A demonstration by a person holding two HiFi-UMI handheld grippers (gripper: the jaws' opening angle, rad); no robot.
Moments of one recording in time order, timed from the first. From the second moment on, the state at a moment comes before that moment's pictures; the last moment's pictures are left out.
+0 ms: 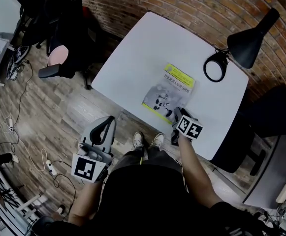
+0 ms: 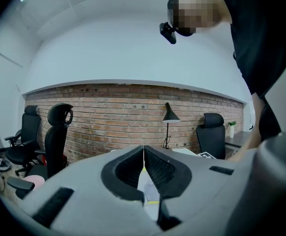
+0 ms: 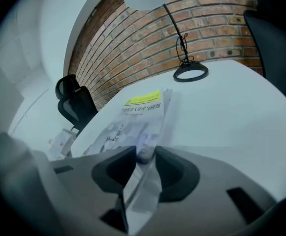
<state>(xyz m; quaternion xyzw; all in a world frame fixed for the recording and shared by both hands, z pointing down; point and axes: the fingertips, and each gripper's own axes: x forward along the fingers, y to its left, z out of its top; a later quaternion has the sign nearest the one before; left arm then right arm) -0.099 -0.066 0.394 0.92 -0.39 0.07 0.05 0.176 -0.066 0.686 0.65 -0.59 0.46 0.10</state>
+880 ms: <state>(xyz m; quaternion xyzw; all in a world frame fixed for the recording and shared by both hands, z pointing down) -0.098 -0.082 0.389 0.92 -0.38 0.03 0.05 0.145 -0.091 0.608 0.63 -0.68 0.37 0.06</state>
